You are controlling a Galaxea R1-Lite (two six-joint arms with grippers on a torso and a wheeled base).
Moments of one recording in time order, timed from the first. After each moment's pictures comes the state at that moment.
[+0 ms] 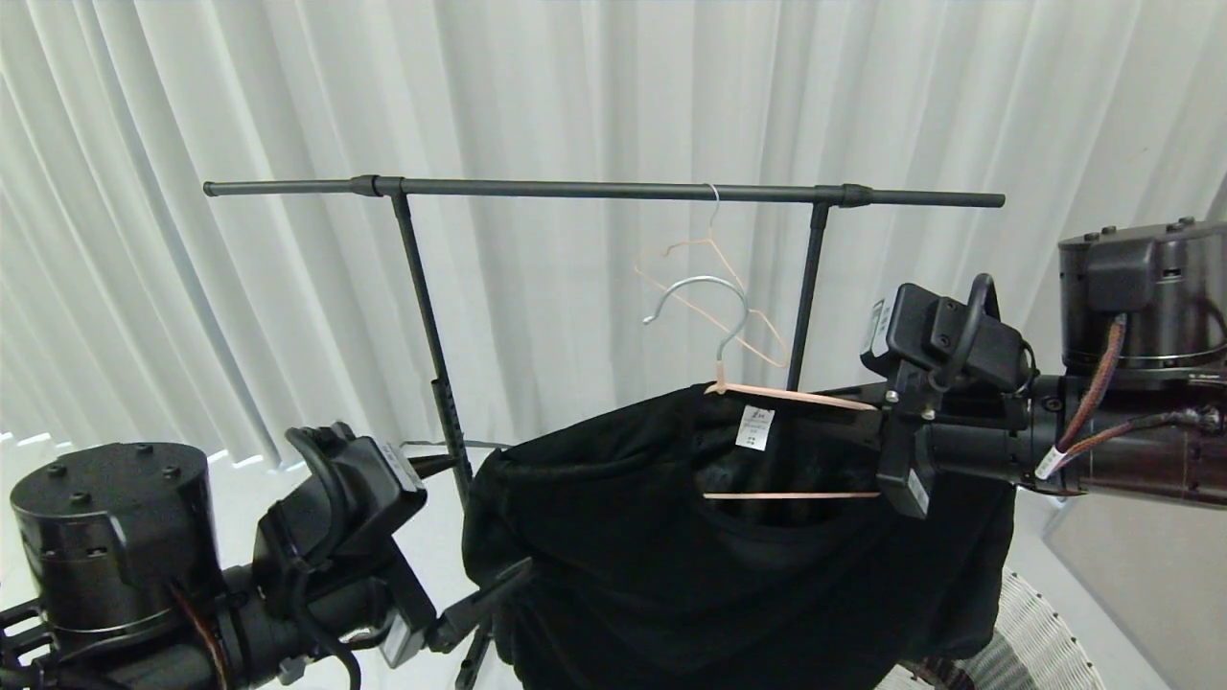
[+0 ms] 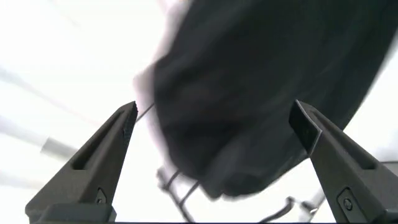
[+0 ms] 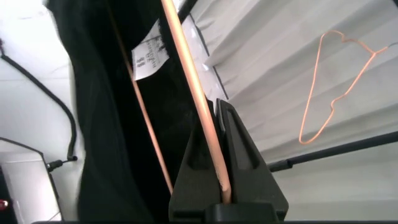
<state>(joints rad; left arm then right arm) -0.44 1.40 -0.30 -0.77 -0.21 0.49 0.67 1.51 -0.94 -0.23 0.25 -0.59</state>
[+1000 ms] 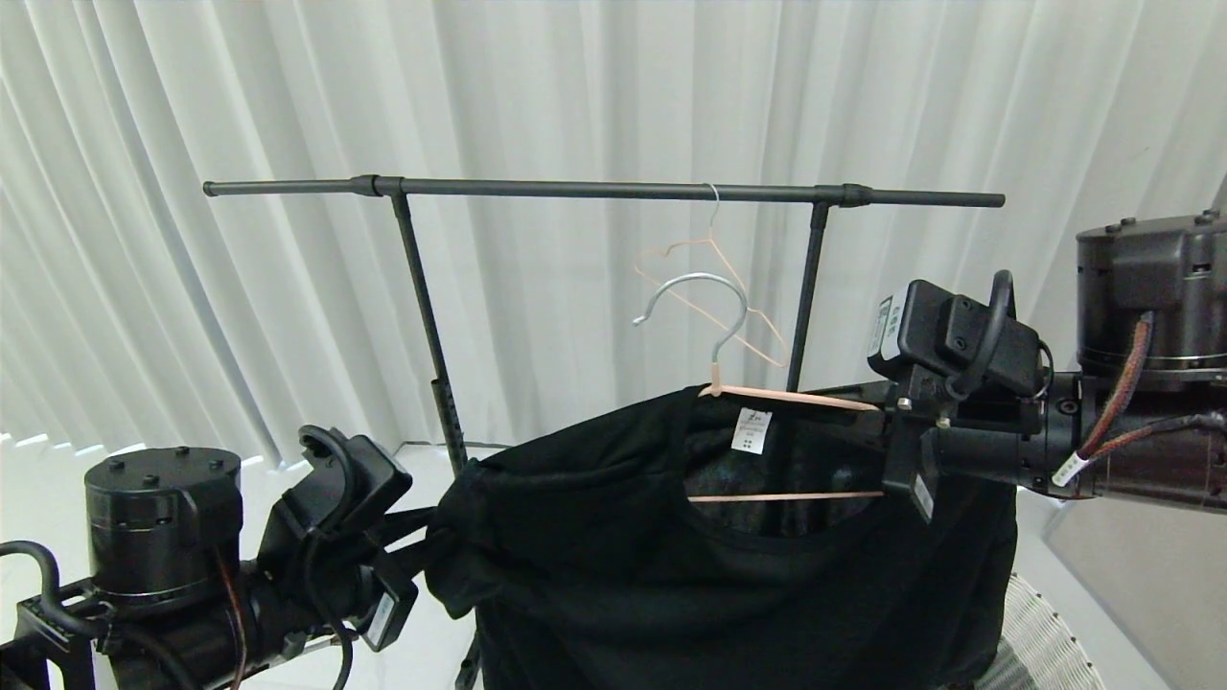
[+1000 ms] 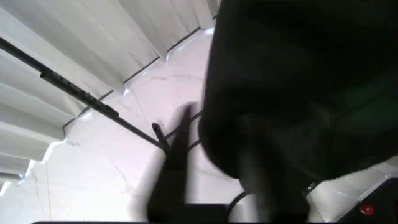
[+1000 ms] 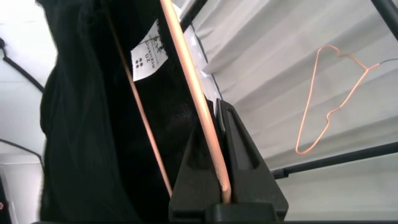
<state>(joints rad) -0.30 1.51 -0.28 -0.77 -0.21 0.43 0.70 1.49 -0.93 -0.23 0.25 -0.61</state>
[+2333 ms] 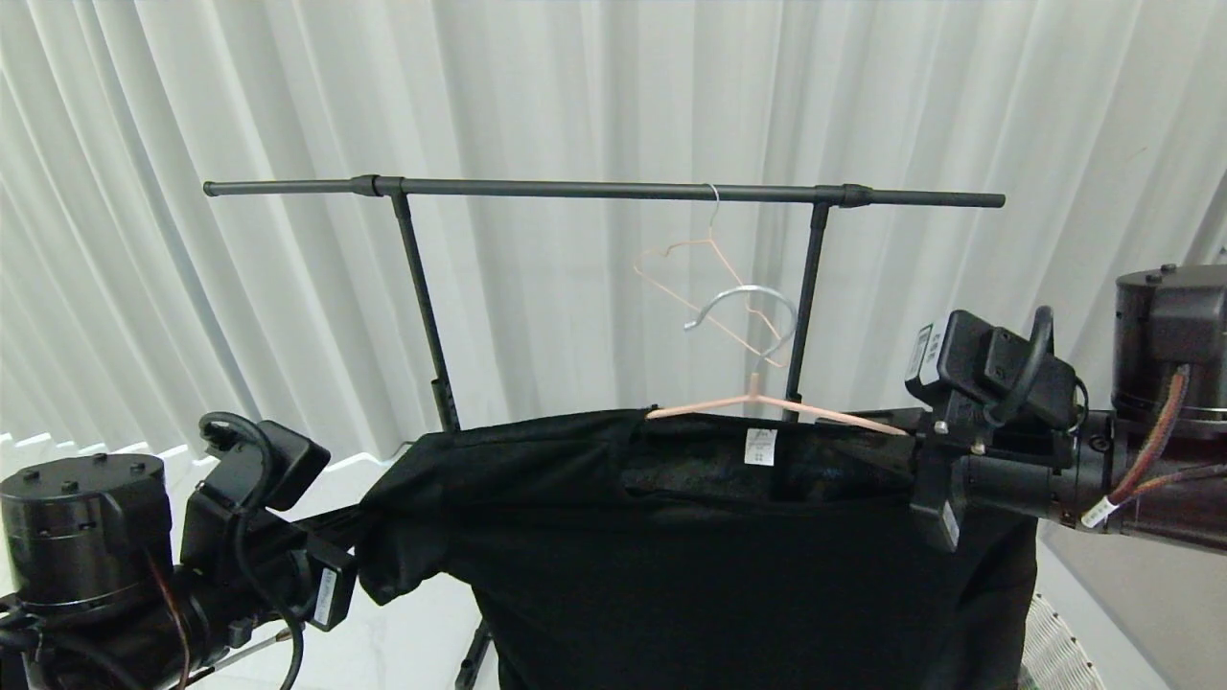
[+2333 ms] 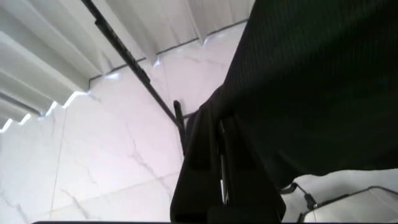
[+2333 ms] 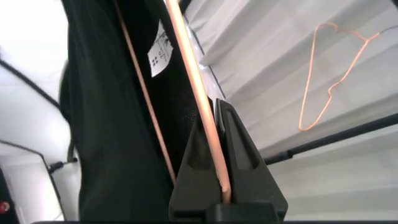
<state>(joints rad) -0.17 1.44 -0.24 -0.77 -0.09 0.30 0.66 1.45 -0.79 -0.37 0.24 -0.53</state>
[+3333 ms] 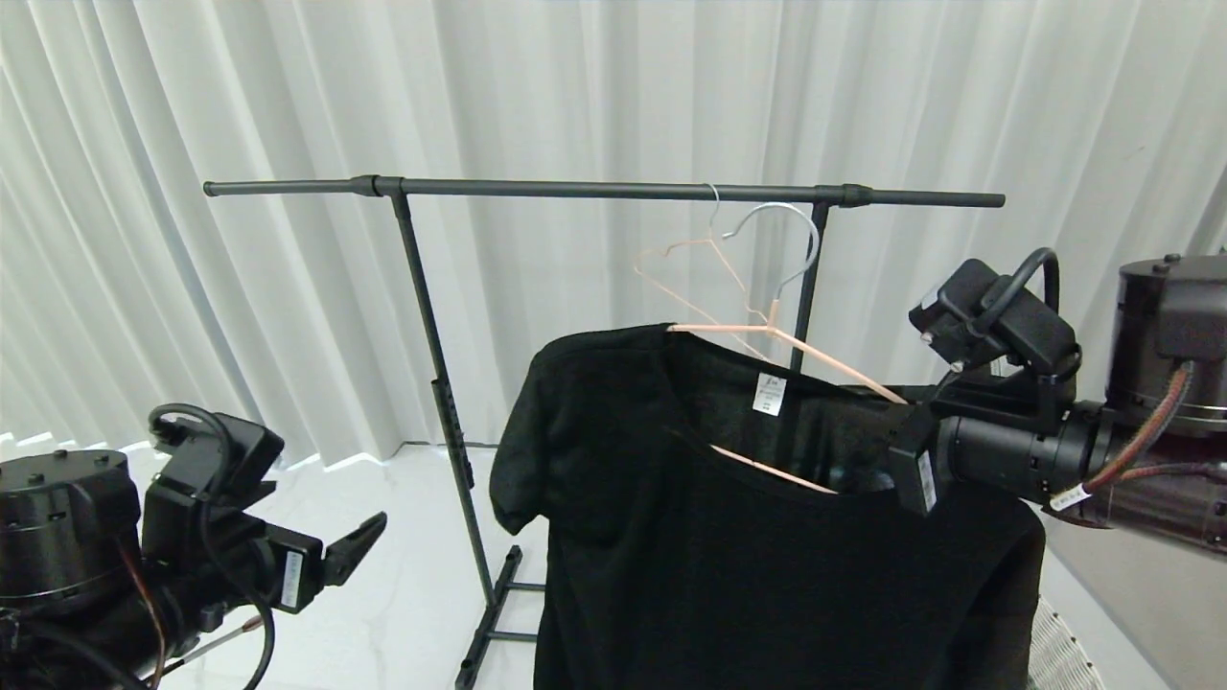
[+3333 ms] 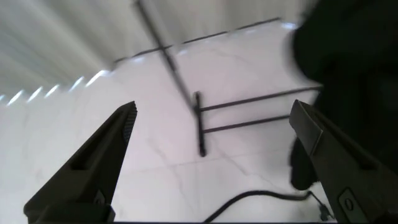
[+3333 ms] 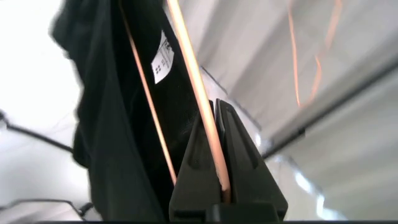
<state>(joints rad) -0.06 1.43 -0.24 -0.77 -0.02 0.27 0.70 1.46 -0.79 -0.41 0.01 -0.23</state>
